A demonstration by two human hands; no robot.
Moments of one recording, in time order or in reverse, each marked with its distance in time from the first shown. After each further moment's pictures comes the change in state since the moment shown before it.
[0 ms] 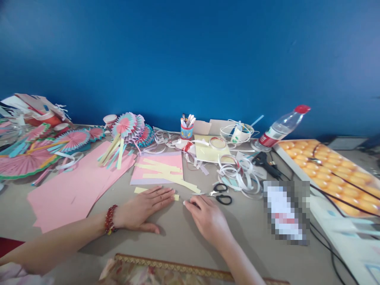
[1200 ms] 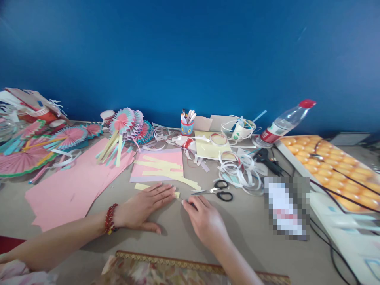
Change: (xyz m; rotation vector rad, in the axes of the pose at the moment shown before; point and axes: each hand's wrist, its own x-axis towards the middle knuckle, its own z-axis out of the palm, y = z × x) left_hand 0.001 0.001 0.004 -0.020 0.039 -0.005; right_hand -0.002 -0.017 0.004 -0.011 -0.025 0.067
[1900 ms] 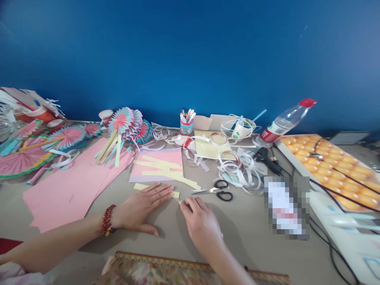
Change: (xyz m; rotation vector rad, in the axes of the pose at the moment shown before) left_hand -0.006 -0.003 0.004 0.009 0.002 -0.020; right_hand 0.002 -0.016 0.005 -0.067 -0.063 0.054
